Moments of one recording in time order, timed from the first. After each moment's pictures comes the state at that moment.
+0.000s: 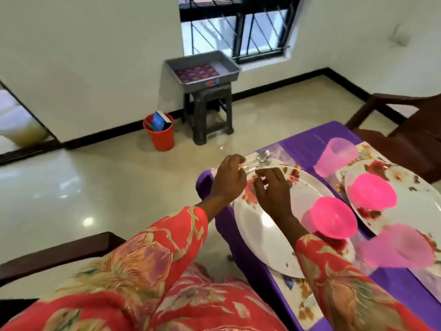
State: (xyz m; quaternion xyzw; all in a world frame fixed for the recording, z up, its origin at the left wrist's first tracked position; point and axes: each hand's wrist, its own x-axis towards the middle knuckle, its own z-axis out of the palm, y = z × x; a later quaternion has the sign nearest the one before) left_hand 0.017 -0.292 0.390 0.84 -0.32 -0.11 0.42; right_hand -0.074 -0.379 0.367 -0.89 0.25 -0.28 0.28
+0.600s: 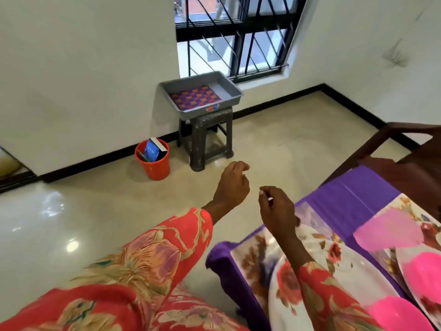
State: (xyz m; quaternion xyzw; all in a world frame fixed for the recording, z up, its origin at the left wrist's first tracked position) left_hand 0.227 -0.378 0.373 0.82 -0.37 -0.09 0.43; right_hand 0.109 -0.446 0.347 -0.86 0.34 -0.27 0.28
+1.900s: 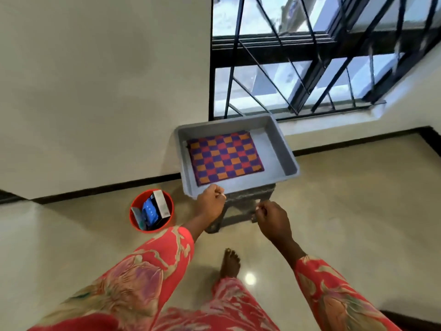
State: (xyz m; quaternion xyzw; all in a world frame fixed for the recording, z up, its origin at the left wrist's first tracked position) left_hand 0.769 -0.657 0.278 0.85 0.01 -0.27 0.46; right_hand 0.668 -0.807 0.276 -0.92 0.26 0.02 0.31
